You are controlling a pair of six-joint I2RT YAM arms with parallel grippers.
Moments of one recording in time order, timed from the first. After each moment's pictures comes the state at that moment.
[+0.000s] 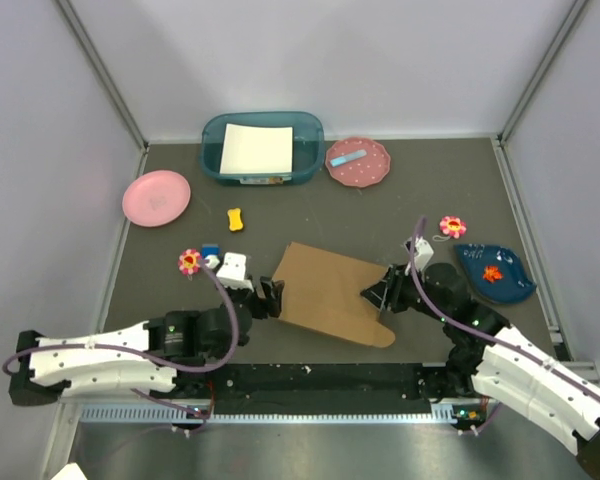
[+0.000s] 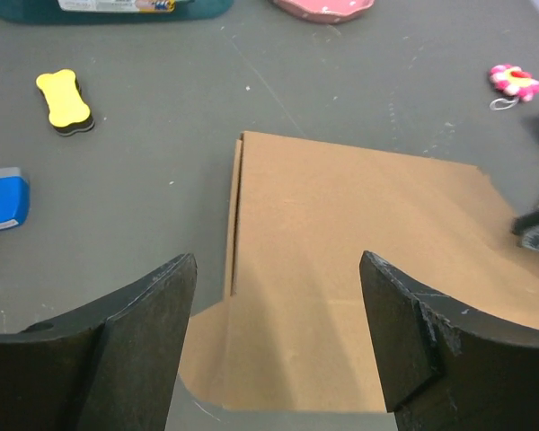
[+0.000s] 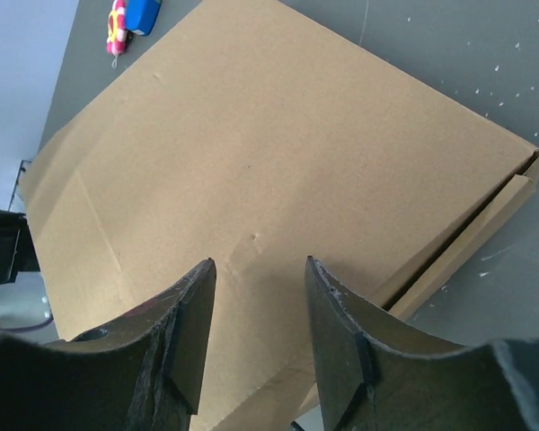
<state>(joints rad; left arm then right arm) -1.42 0.61 0.59 -0.41 -1.03 -0.64 0.69 0.62 0.35 -0.15 -0.15 0.66</state>
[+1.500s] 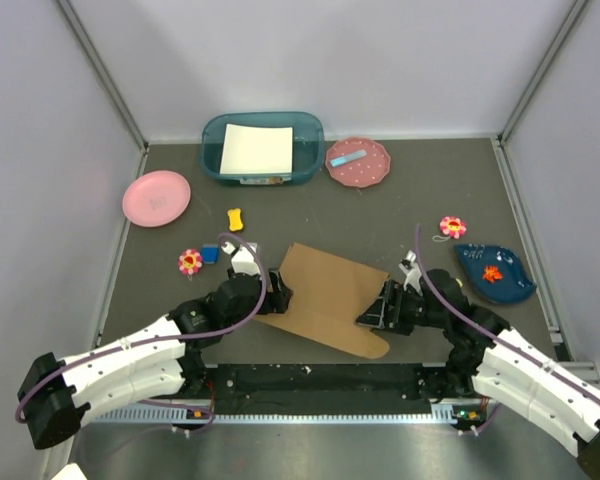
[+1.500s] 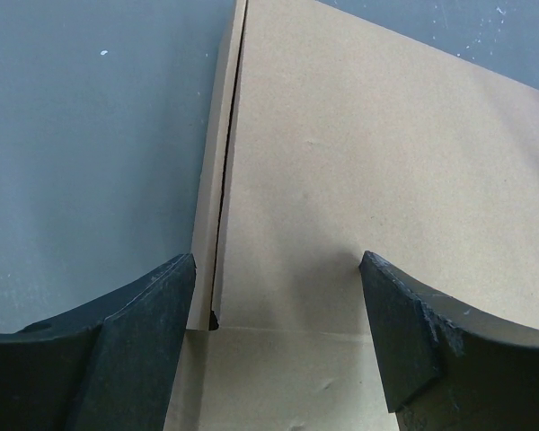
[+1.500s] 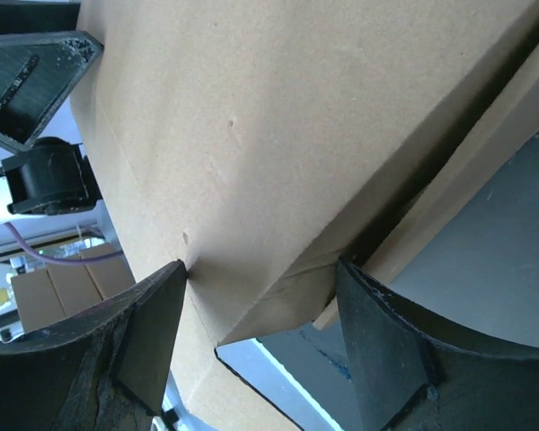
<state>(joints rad) -0.94 0.80 0.43 -0.21 -0.35 -0.71 0.69 0.60 0.35 -0.39 -0.36 0.93</state>
